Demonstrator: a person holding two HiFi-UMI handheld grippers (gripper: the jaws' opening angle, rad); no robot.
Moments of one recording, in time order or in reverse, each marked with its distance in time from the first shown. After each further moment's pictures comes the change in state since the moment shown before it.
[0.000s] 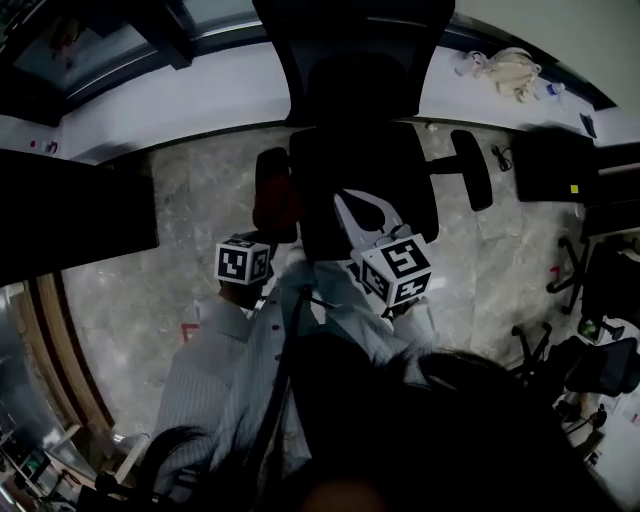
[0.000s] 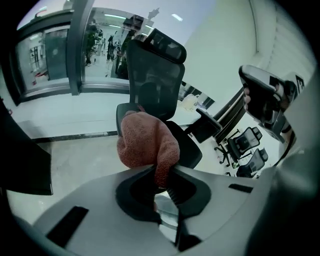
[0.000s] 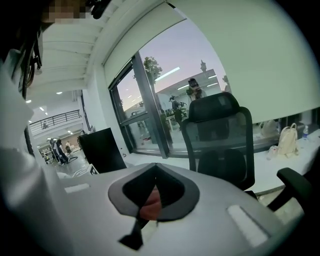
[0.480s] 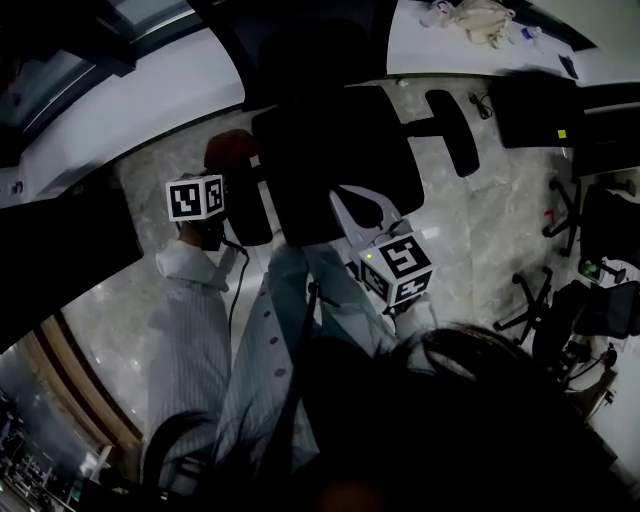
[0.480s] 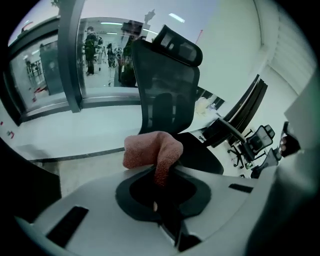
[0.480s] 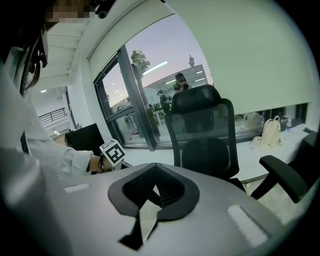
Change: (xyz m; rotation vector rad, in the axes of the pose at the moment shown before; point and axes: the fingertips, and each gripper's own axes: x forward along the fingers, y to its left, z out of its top) left arm 0.061 0.086 0.128 0.024 -0.015 0.113; right arm -0.014 -0.058 -0.034 0.062 0.063 -0.124
